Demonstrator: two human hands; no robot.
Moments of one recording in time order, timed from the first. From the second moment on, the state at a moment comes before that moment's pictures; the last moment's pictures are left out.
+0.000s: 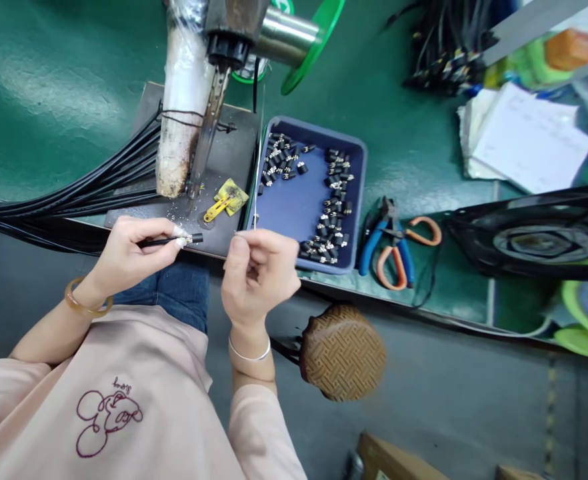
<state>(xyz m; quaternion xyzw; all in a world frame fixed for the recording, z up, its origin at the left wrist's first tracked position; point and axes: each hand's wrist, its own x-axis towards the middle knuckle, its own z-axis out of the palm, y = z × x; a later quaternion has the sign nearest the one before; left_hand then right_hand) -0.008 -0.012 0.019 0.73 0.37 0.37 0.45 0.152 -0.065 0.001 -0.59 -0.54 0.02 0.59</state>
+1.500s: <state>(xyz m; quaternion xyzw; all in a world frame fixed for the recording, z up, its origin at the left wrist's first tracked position) -0.018 -0.029 0.007 0.54 0.34 0.38 0.67 0.146 -0.078 -0.002 -0.58 -0.68 0.00 0.45</state>
